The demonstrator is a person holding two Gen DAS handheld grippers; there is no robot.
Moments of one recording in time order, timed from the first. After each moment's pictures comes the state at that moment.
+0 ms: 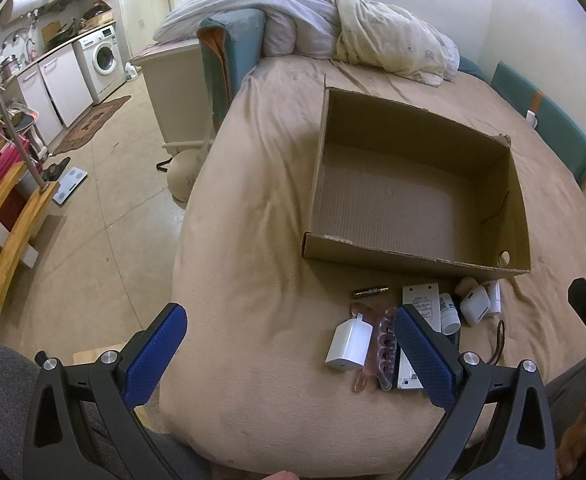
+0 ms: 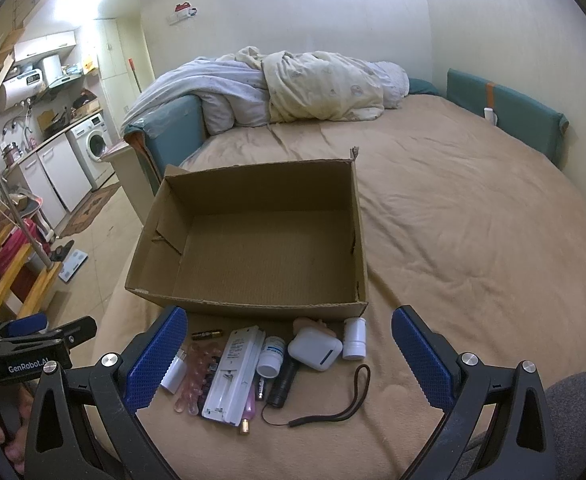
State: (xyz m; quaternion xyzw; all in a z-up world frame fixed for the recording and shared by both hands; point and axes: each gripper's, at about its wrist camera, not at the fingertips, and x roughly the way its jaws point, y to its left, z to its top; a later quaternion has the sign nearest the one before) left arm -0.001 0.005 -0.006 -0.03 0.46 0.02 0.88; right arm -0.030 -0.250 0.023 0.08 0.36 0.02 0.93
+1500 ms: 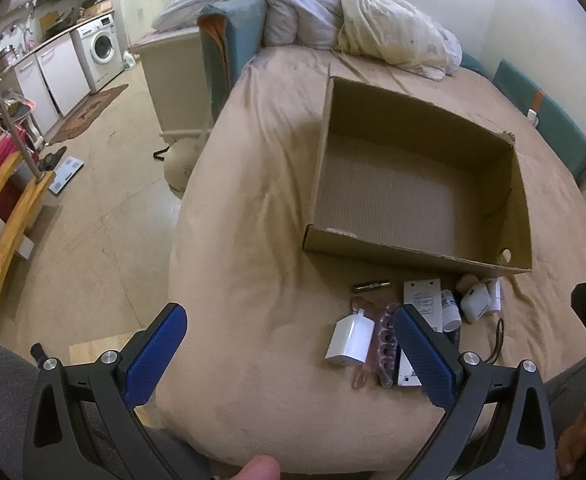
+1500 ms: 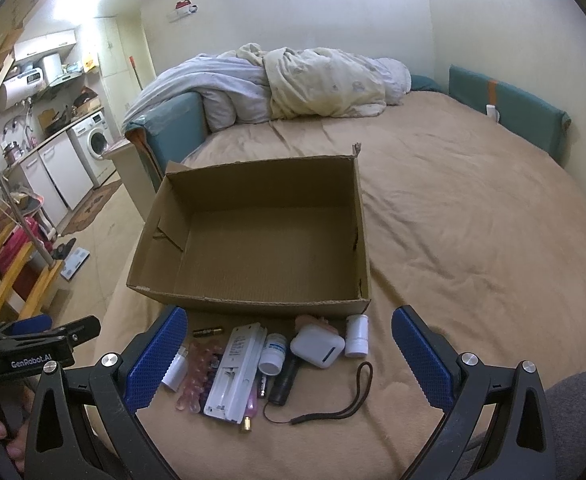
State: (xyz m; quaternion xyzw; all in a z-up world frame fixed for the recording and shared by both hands) left arm 0.005 0.008 -0.010 -0.03 0.49 0.02 0.87; right arm -0.031 -0.246 0.020 0.08 0.37 0.03 0.93
